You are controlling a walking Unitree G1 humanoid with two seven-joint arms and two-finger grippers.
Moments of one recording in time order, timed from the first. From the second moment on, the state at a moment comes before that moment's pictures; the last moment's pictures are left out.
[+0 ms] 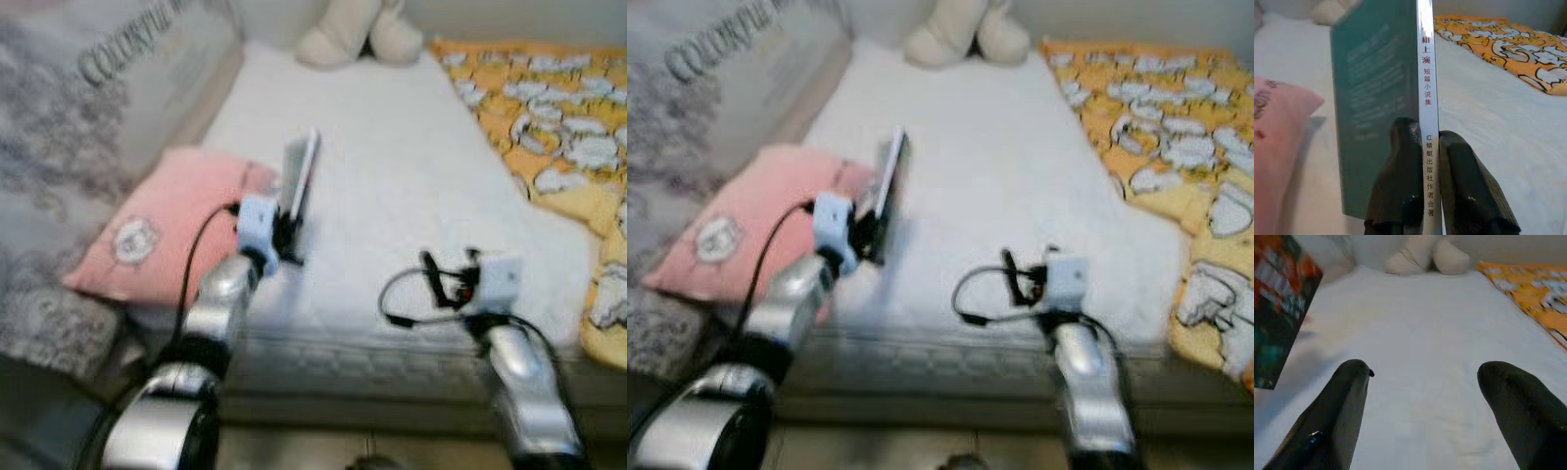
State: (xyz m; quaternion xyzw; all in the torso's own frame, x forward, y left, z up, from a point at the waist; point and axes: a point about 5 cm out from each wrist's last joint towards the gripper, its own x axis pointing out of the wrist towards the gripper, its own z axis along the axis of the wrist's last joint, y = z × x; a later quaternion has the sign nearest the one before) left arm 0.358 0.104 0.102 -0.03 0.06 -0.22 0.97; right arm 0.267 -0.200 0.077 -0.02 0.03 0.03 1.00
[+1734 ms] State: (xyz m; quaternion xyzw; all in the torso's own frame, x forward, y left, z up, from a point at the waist) left arm 0.383 0.075 0.125 0.02 0.08 -0.19 0.98; right arm 0.216 -0.195 0.088 -0.02 0.04 0.06 1.00
